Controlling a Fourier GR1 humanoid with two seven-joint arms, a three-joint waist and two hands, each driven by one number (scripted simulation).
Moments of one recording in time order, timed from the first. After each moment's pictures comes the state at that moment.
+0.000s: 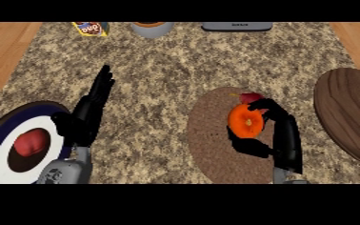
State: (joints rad) left arm -0.13 0.09 -0.08 -1.56 -0.02 0.10 0.08; right arm 0.01 -0.04 0.22 -1.71 0.60 -0.41 0.22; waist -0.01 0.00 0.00
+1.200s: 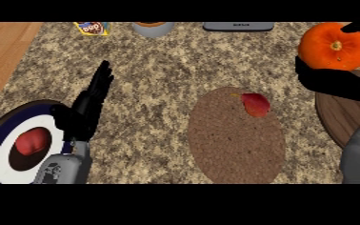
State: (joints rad) left arm -0.16 0.09 -0.05 -1.54 -0.02 0.07 0.10; right arm -0.54 -0.18 -0.08 -2.02 0.98 0.07 0.89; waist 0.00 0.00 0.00
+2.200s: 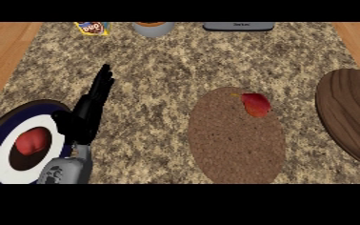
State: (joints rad) left arm -0.14 0.07 -0.04 -1.53 -0.04 0.06 0.06; right arm -0.37 -0.47 -0.38 -1.51 0.95 -0.07 0.51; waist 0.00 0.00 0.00
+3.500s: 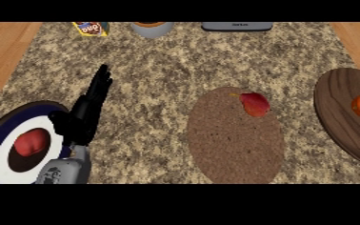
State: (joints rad) left arm -0.13 0.07 -0.03 -1.54 -0.05 0.06 0.07; right arm -0.34 -0.53 -0.68 -1.05 0.46 -0.14 -0.09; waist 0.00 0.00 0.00
